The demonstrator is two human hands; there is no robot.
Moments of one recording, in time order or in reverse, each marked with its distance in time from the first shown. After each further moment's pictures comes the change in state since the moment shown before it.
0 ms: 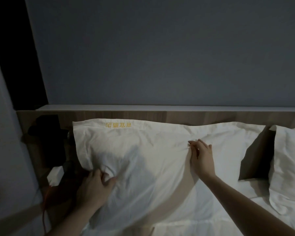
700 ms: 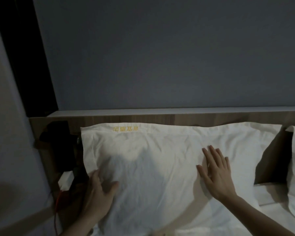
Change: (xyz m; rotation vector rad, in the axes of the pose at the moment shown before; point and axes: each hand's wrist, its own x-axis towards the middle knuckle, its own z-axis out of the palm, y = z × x) left_hand -0.004 -0.016 -0.006 -0.376 -0.007 -0.094; right_hand -0.042 0.024 -0.011 -0.300 -0.148 -0.133
